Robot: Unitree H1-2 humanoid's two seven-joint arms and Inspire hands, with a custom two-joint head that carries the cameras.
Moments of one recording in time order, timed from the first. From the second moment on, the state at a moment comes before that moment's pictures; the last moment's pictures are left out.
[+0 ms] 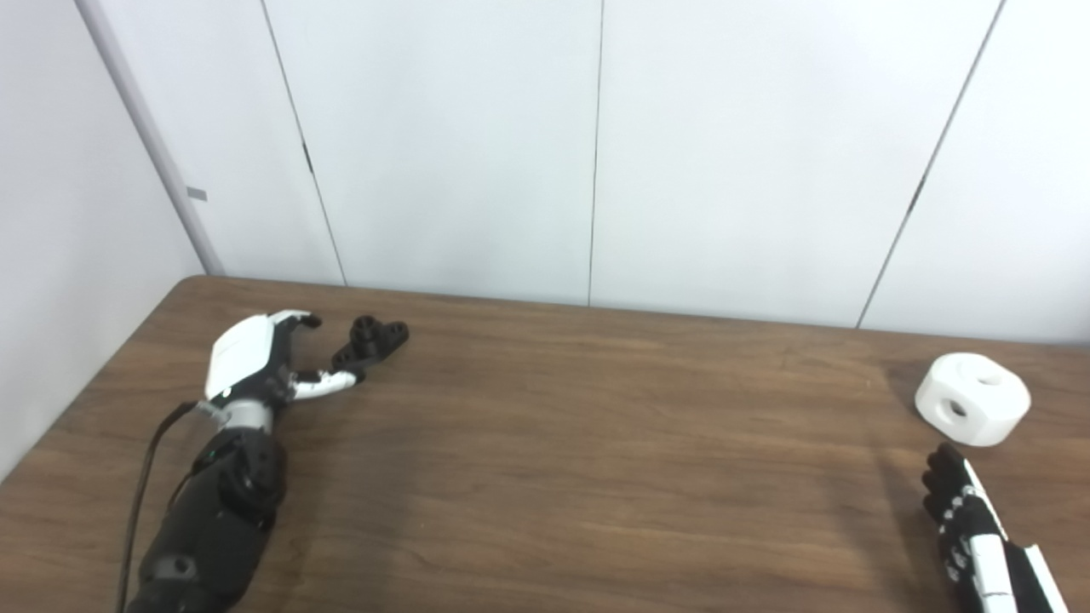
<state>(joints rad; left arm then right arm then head) -0.45 0.48 -0.01 0.48 0.58 0.19 0.19 0.11 -0.16 -0.12 -0.09 0.09 -0.09 0.12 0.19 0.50</state>
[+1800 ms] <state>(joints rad) -0.57 0.50 -0.15 0.61 0.55 0.30 0.13 0.12 -0.16 -0.12 -0.10 0.09 -0.09 0.11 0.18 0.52</state>
